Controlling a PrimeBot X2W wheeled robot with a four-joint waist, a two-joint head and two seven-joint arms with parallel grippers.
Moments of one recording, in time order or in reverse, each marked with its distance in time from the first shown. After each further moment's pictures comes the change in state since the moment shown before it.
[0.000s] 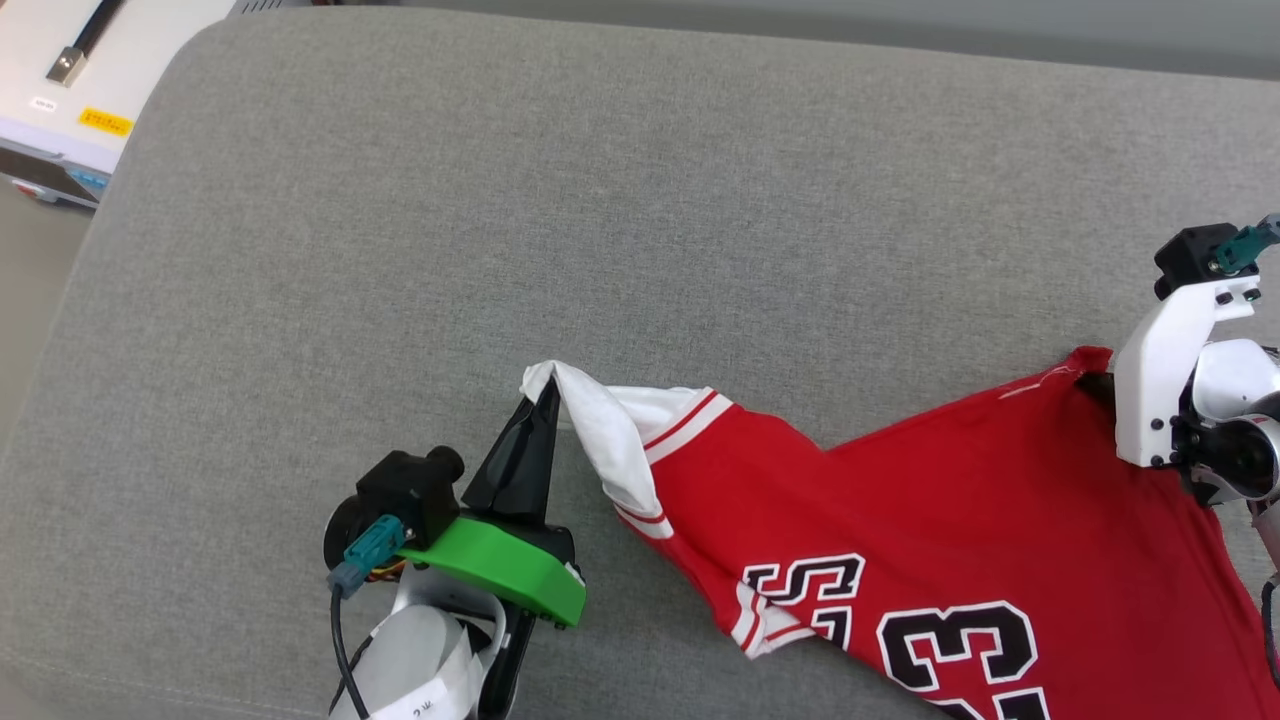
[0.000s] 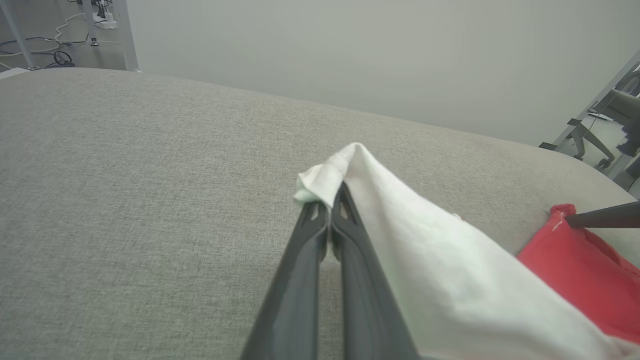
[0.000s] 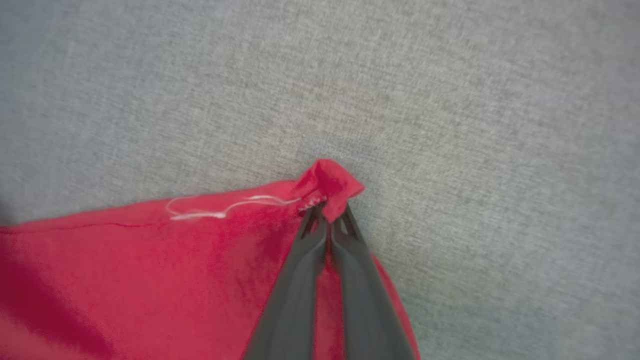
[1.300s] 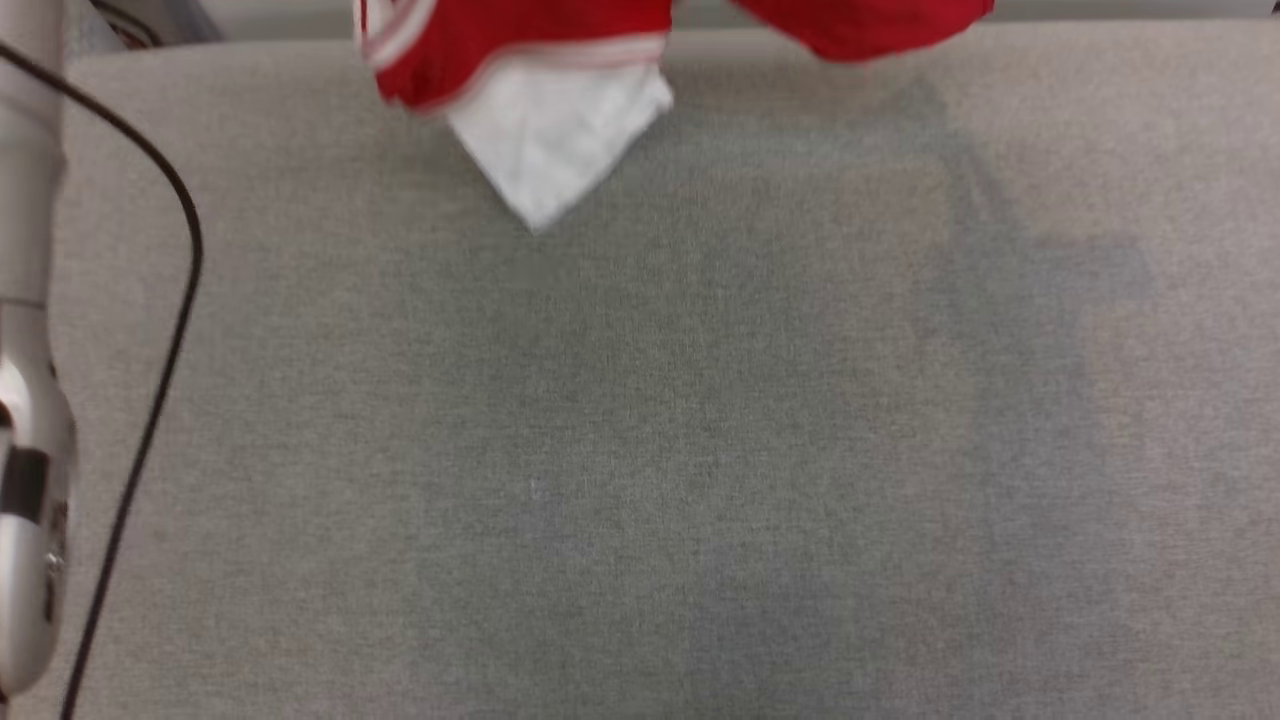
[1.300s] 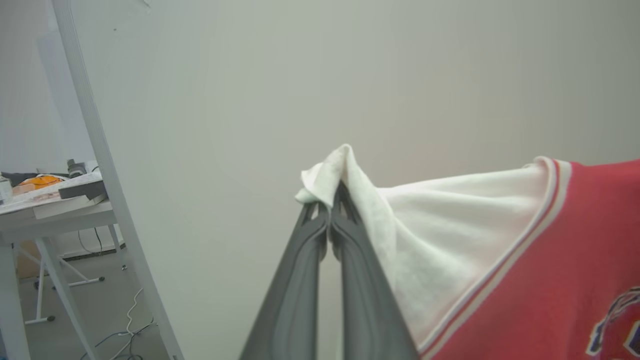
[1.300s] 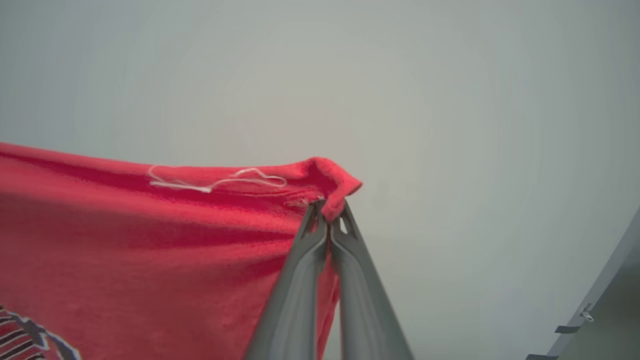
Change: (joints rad) left arm -1.269 0.286 -0.008 0.621 0.013 -0.023 0.090; right arm -0.763 0.228 -0.352 0.254 -0.443 0.002 -0.615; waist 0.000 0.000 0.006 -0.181
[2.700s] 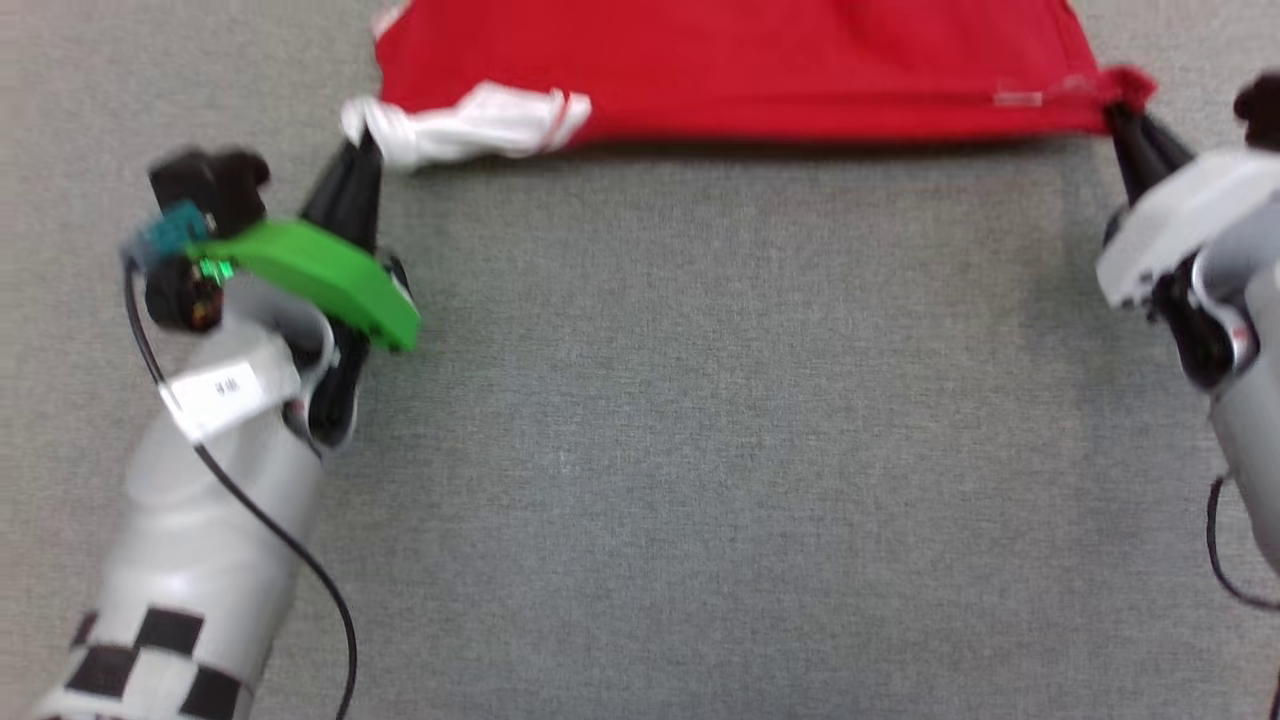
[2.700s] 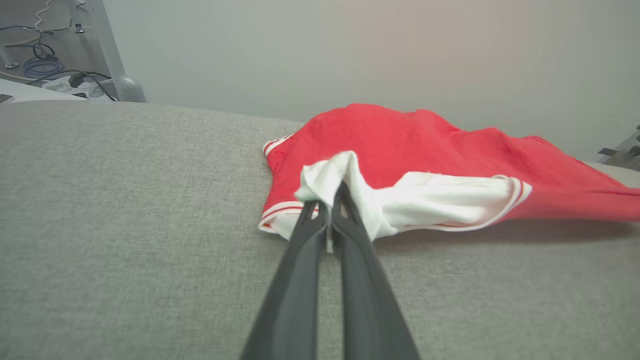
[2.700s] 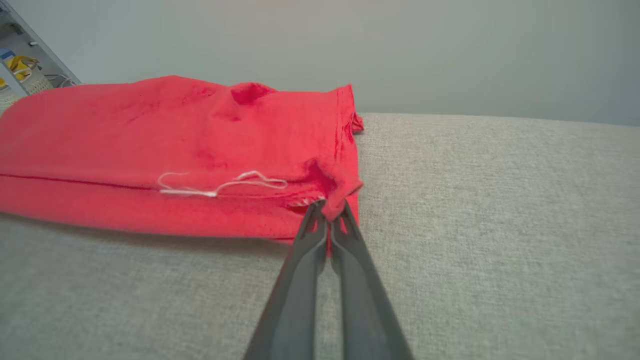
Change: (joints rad) left arm 0.661 -0.050 -0.096 -0.105 -0.350 0.001 -0.090; right arm 0.494 -0.085 0.311 0.049 0.312 -0.001 -0.189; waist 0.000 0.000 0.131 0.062
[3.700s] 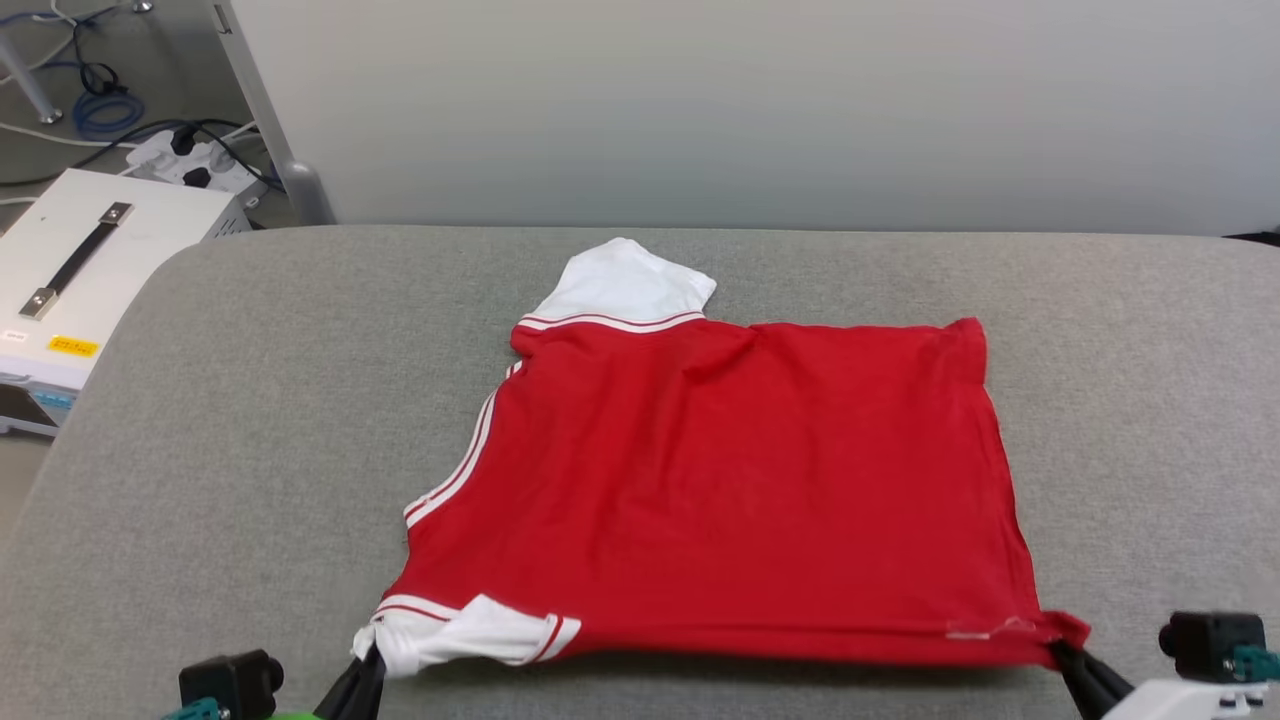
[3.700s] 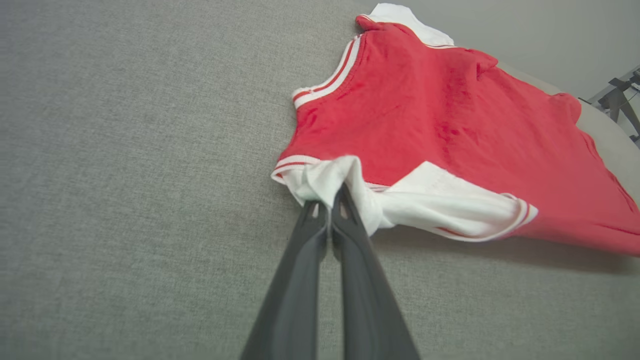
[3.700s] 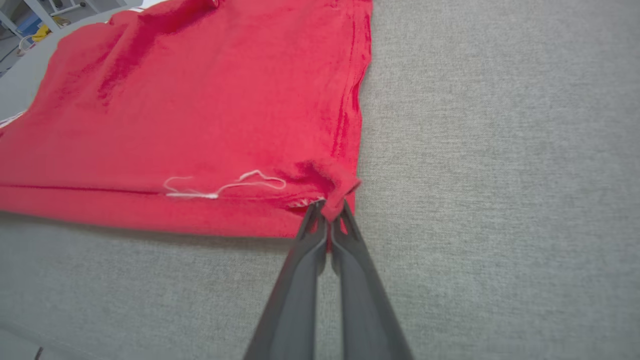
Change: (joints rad) left arm 0.968 0.166 0.021 -0.681 -0.138 0.267 0.192; right arm 1.050 0.101 -0.302 -0.698 -0.115 0.001 0.296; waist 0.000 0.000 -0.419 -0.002
